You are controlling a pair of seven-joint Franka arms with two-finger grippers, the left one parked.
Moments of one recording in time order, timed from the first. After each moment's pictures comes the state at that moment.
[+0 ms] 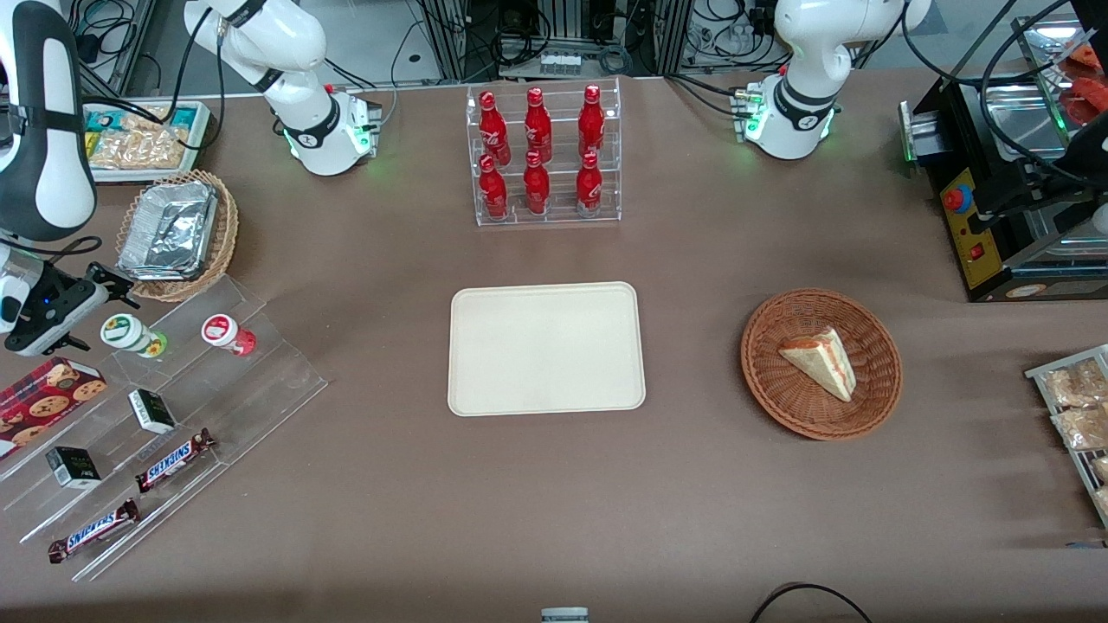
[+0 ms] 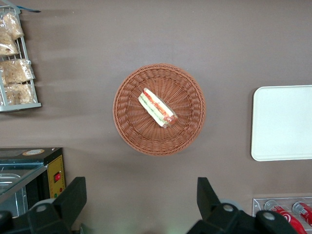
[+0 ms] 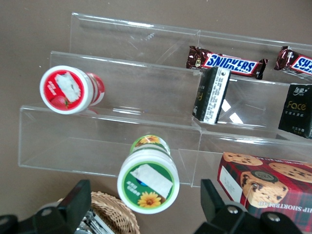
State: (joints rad) arm -0.35 0.04 -0.03 -2.10 -0.02 2.17 -1.22
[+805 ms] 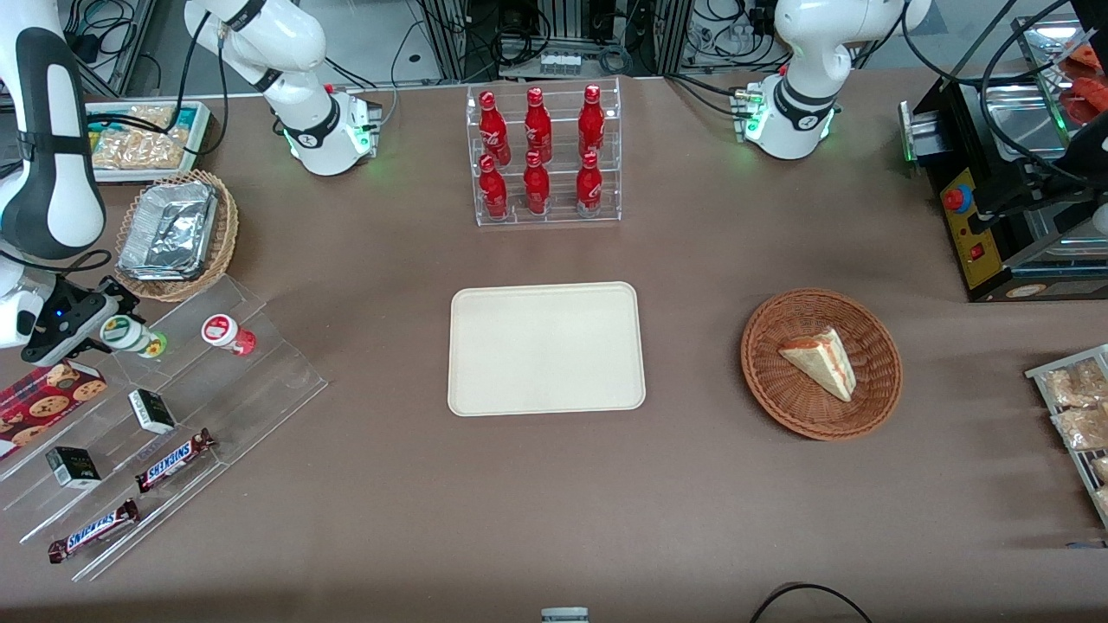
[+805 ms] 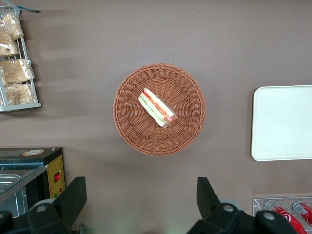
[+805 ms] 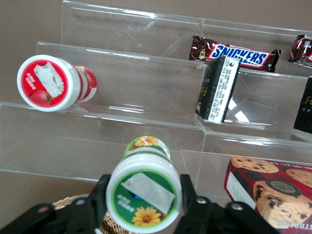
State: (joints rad) arm -0.36 0.09 -0.03 -2.10 -0.01 2.20 -1.22
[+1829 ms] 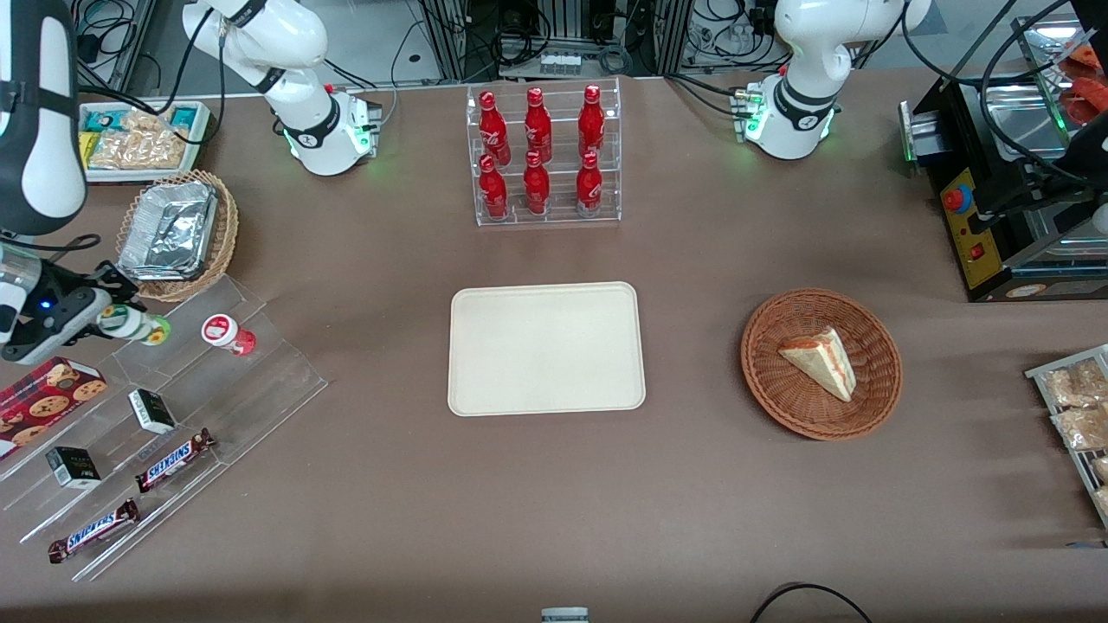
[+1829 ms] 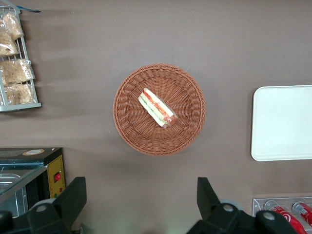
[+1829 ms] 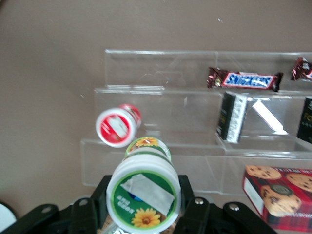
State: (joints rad) arm -0.22 0.04 -0.01 -1.92 -0.01 1.88 -0.96
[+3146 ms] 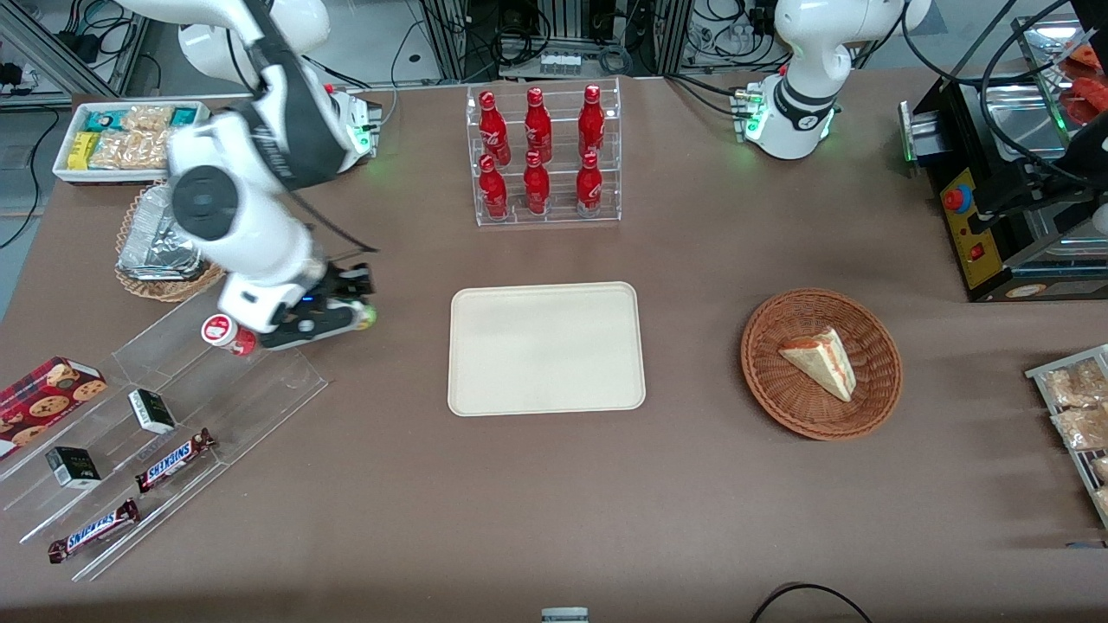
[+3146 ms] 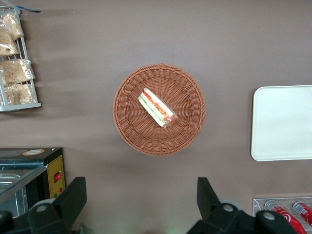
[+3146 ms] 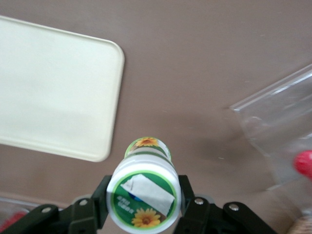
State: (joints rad) arm 0.41 0.12 0.00 -1.89 0.02 1.92 0.22
